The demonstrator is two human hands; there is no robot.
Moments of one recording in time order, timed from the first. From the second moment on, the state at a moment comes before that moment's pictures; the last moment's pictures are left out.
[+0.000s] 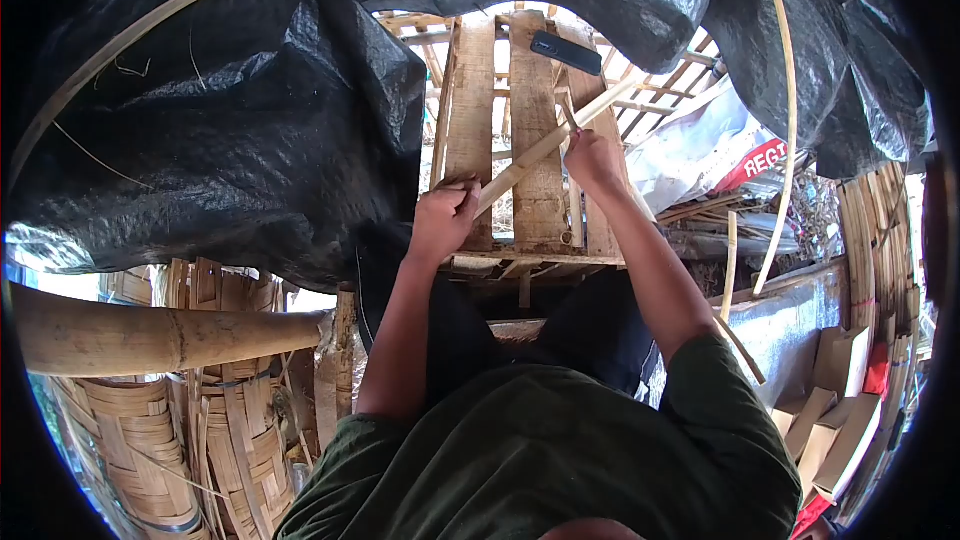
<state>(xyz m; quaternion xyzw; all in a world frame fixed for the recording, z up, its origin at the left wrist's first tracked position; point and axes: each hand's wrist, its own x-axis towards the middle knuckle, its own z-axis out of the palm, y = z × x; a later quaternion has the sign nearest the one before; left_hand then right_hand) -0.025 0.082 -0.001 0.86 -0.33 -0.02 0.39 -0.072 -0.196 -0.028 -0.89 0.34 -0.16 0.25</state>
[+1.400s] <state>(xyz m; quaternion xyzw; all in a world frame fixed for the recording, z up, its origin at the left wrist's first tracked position) -0.191 0.059 0.068 0.71 -0.54 -0.09 0.45 -0.198 -0.158 0.007 -0.68 0.43 -0.36 0.46</state>
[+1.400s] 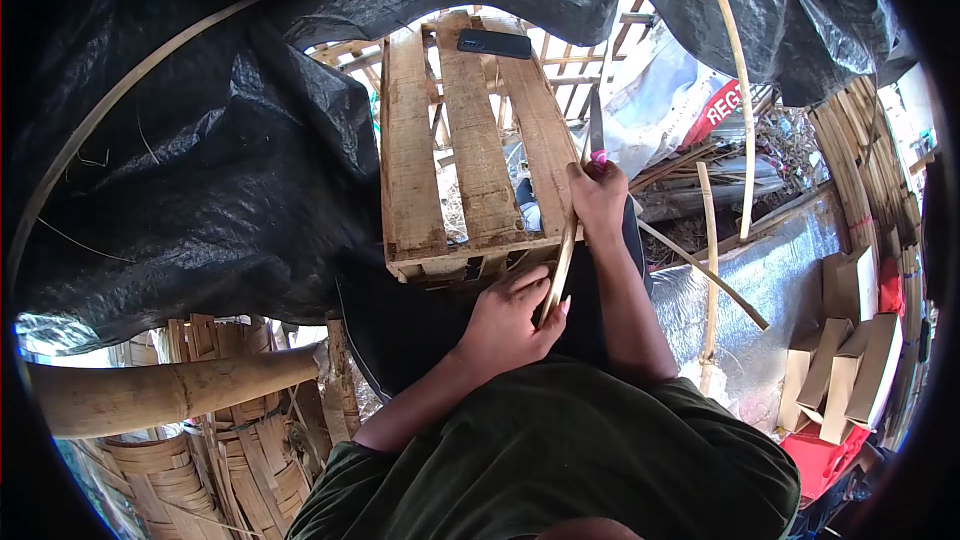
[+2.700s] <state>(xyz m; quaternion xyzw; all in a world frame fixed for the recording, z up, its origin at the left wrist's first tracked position) -0.040 0.044 -0.006 0.82 -0.48 0.00 0.33 -0.166 -0.201 0.009 -0.70 0.41 -0.22 0.54</state>
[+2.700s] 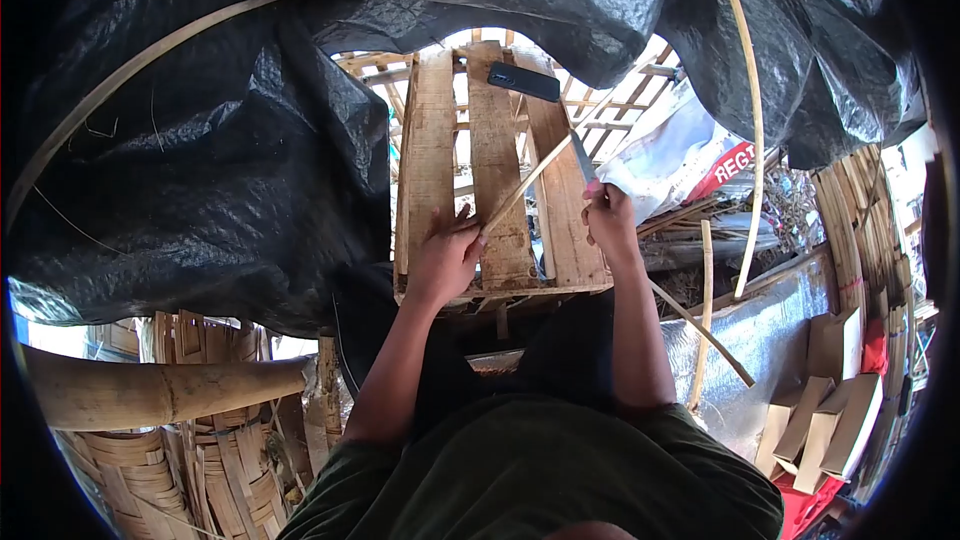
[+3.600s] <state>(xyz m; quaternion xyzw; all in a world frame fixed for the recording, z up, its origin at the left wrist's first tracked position) -0.040 0.044 0.000 0.78 -0.48 -0.01 0.41 -0.090 -0.205 -0.013 -0.96 0.21 -0.03 0.17</state>
